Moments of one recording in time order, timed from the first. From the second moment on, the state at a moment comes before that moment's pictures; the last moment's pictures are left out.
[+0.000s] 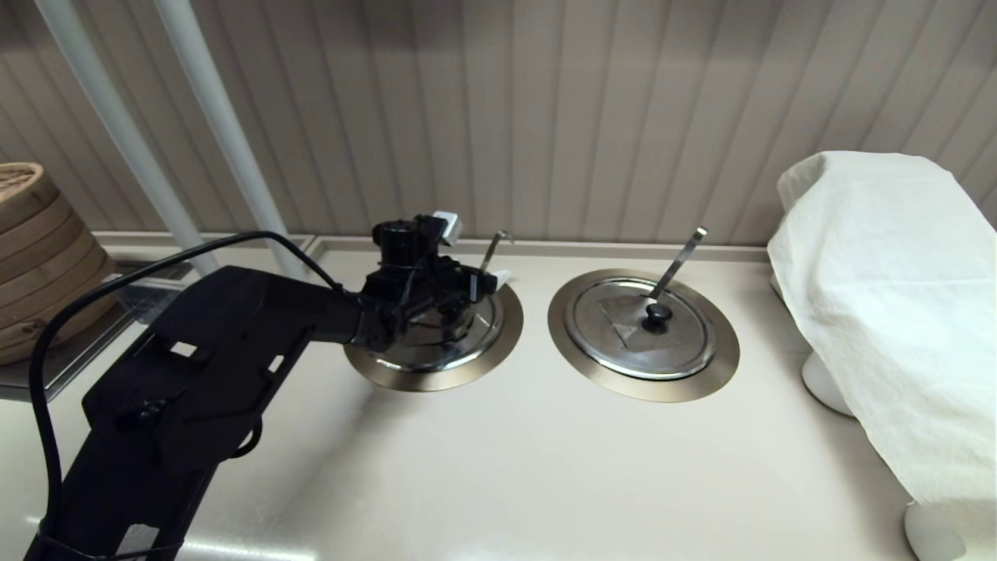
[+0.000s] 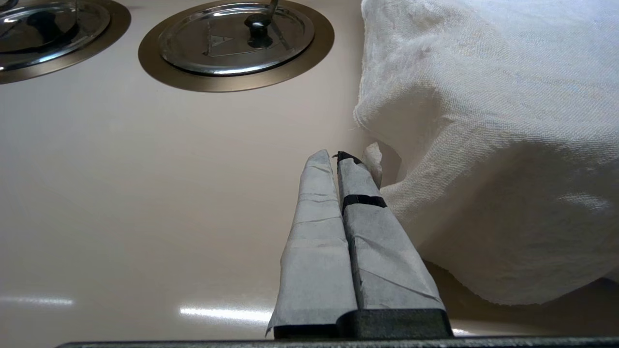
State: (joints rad) left arm -0.37 2.49 -1.84 -0.52 -0.20 -0.01; right arm 0.00 0.00 0.00 0.00 0.00 -0.01
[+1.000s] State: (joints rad) left arm -0.29 2.60 -1.98 -0.51 -0.23 0.04; right arm 0.00 0.00 0.00 0.00 0.00 -0.01
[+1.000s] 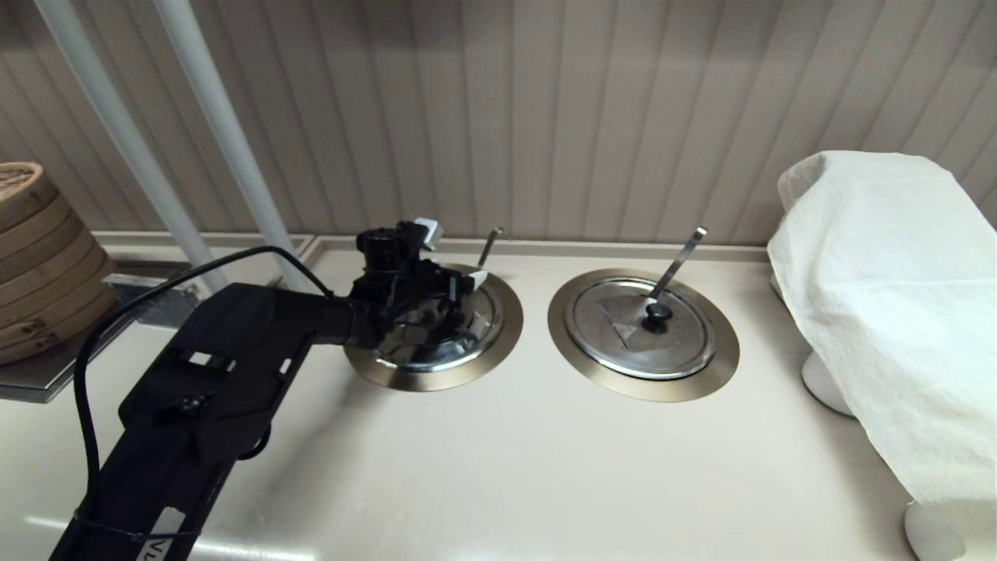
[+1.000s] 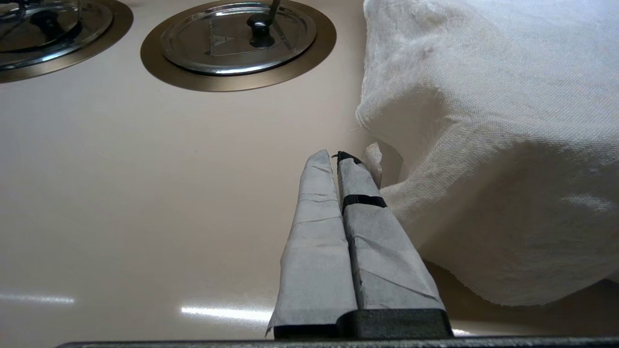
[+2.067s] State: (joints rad) left arm -0.25 2.46 -1.76 -0.51 -0.25 -0.04; right arm 0.00 0.00 0.00 0.00 0.00 -0.02
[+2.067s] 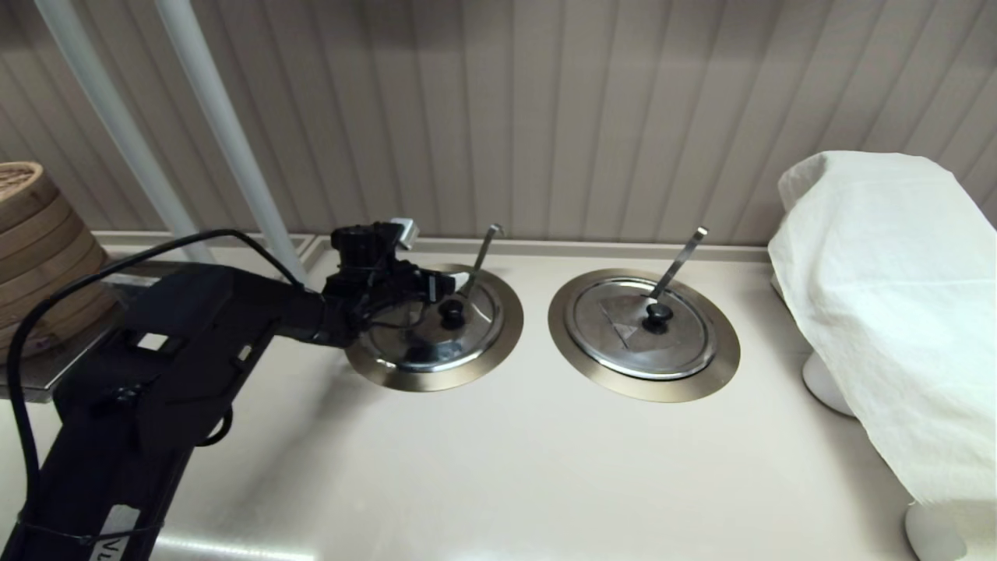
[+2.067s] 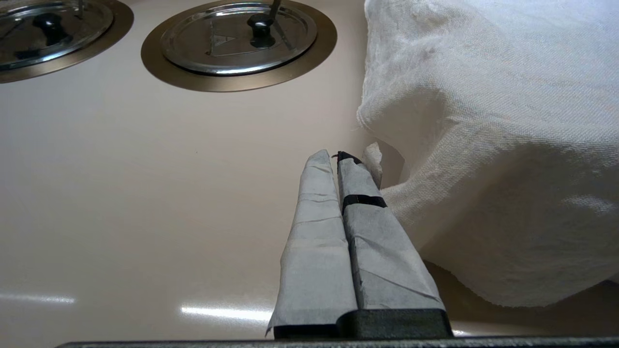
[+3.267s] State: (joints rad) left arm -0.24 0.99 -0.68 -0.20 0.12 0.19; right arm 0.00 0.00 0.00 0.00 0.00 -0.01
